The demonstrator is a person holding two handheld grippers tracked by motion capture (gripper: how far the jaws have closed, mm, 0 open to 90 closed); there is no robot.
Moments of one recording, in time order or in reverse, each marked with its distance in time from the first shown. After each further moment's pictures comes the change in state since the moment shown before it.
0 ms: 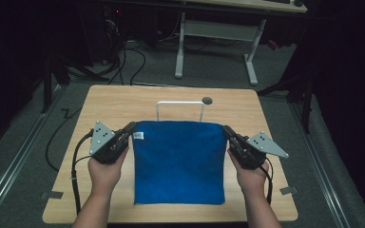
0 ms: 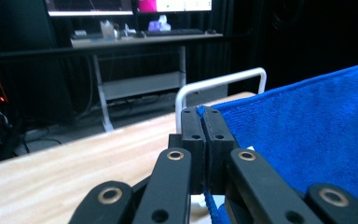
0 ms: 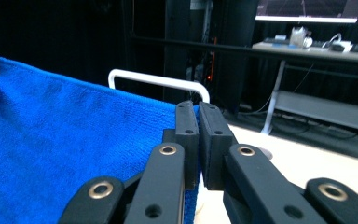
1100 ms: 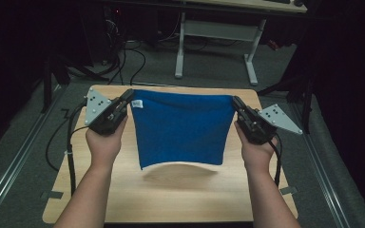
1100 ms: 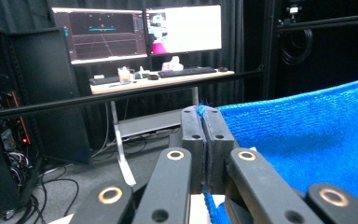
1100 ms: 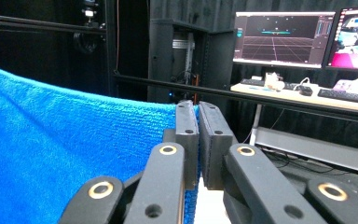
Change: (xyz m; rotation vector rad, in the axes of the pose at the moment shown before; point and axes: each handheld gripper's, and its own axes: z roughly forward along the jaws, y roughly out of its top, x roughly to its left) left arm 0.021 0.070 0.025 -0.119 0.052 0.047; right arm -0.019 0.067 0.018 -0.125 -0.064 -0.018
